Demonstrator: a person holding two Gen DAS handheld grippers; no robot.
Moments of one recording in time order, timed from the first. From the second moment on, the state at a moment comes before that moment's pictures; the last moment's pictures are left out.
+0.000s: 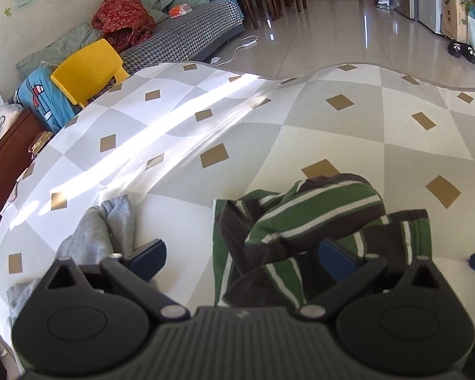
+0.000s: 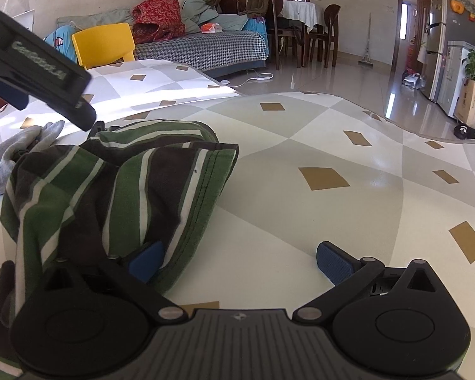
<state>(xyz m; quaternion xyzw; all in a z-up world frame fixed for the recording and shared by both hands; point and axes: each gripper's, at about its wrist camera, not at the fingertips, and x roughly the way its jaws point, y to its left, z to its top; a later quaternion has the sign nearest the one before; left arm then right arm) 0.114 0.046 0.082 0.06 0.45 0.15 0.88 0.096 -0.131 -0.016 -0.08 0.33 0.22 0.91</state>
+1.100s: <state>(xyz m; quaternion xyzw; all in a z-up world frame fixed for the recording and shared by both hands) 0.090 0.031 0.059 0.03 0.50 0.09 0.86 0.095 -0.131 -0.016 -0.09 0.33 0.22 0.91</state>
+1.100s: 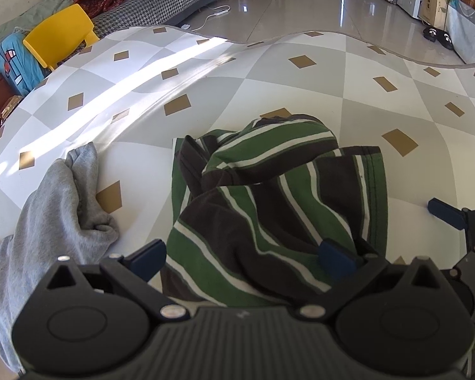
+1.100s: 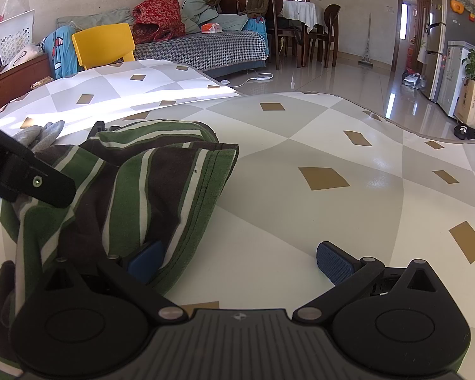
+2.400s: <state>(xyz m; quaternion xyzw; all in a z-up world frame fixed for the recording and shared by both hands) 0.096 0.022 0.051 0.03 0.51 0.09 0.85 0.095 -0.131 -0.015 -0.09 0.33 0.22 0.91</state>
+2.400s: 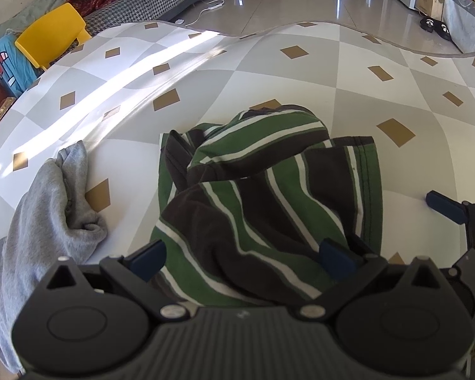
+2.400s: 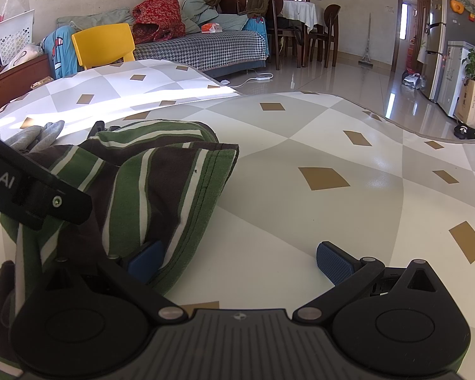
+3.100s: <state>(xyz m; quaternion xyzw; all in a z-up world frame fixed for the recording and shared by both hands) 0.102 0.028 0.049 0.03 0.51 0.11 0.85 0.095 -0.131 -0.015 -0.09 0.33 0.22 0.91</state>
